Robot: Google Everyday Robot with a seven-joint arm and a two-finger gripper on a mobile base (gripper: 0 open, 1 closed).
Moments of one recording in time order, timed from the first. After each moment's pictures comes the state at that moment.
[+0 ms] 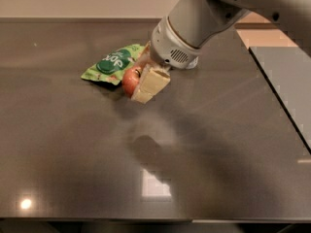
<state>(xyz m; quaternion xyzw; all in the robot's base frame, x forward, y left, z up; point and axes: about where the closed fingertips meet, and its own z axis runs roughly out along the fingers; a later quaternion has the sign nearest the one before) 0.503 0.032 0.940 -0.70 0.64 0.16 0.27</state>
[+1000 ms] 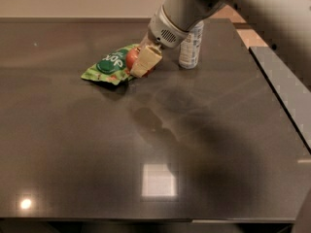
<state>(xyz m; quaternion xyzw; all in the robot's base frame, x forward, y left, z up) 0.611 0.035 0.928 -0.63 0.70 0.16 0.28</state>
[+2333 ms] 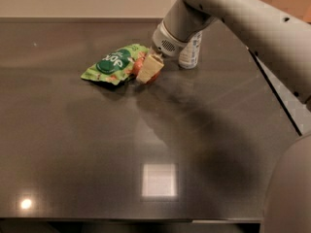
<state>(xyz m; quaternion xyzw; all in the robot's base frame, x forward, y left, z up) 0.646 0.019 0.879 -0.60 0.75 0.15 0.25</state>
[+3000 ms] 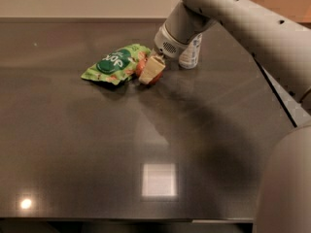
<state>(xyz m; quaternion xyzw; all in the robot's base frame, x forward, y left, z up) 0.656 0.014 0.867 -0.59 0.75 0.15 0.24</state>
